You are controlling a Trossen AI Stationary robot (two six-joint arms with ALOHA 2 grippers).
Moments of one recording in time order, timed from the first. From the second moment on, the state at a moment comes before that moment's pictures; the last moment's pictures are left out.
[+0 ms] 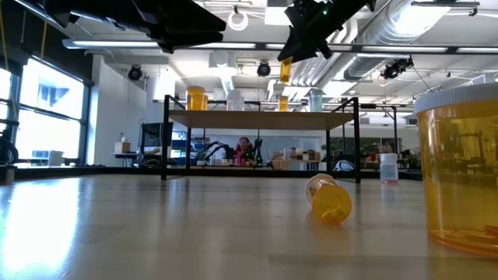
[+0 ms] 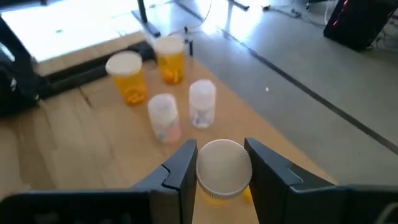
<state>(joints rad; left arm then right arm) -0.12 1.28 0.56 0.58 -0.48 0.12 -0.42 1.42 1.28 -0.34 0.16 0.08</state>
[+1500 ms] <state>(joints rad) -0.12 1.28 0.56 0.57 -0.47 0.12 -0.39 1.56 1.19 -0.34 0.24 0.12</state>
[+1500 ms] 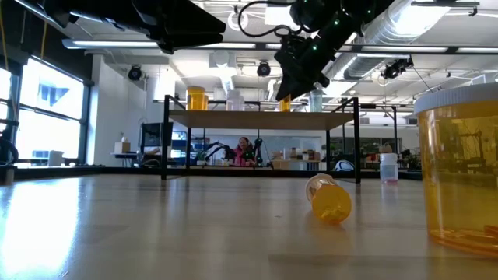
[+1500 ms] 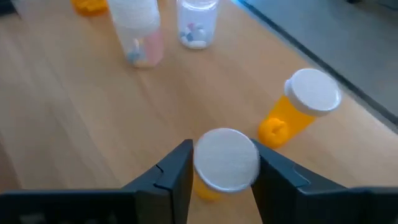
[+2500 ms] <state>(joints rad) -0.13 1.28 0.56 0.56 -0.48 0.13 -0.34 1.30 1.20 -0.50 0.23 0.15</state>
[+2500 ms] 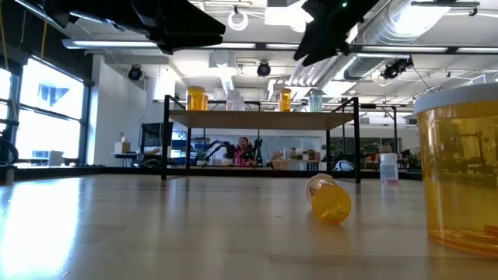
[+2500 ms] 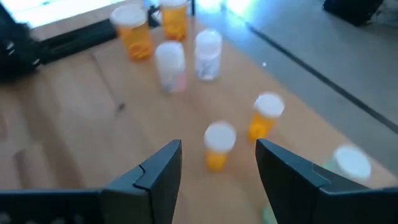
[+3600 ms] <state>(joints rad) -0.30 1.14 0.56 0.43 -0.55 0.12 0.42 1.26 1.20 -0.89 0.46 0.49</state>
